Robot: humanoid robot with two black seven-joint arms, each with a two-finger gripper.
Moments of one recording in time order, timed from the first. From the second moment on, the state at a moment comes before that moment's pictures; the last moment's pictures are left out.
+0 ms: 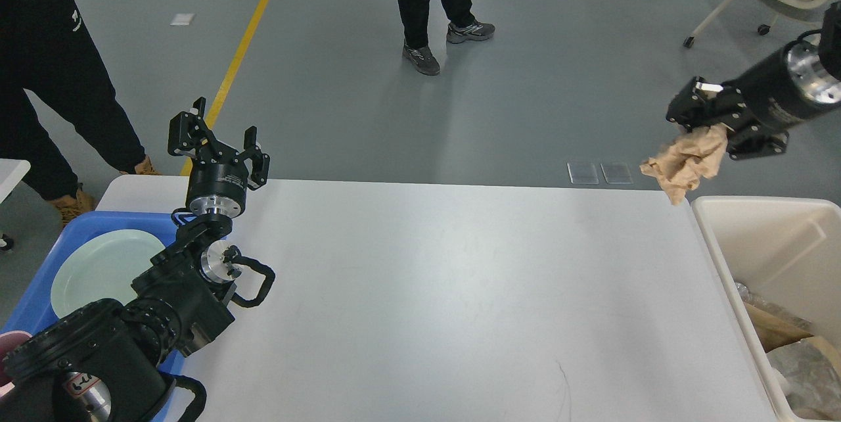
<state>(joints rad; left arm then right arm) -0.89 -0.06 -0.66 0.01 -0.14 -0.44 -0.70 1.81 -0.62 -1.12 0.83 0.07 0.78 -0.15</state>
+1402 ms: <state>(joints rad) -0.89 -0.06 -0.66 0.01 -0.14 -0.44 -0.70 0.91 -0.58 0.15 0.20 0.10 0.18 -0.13</state>
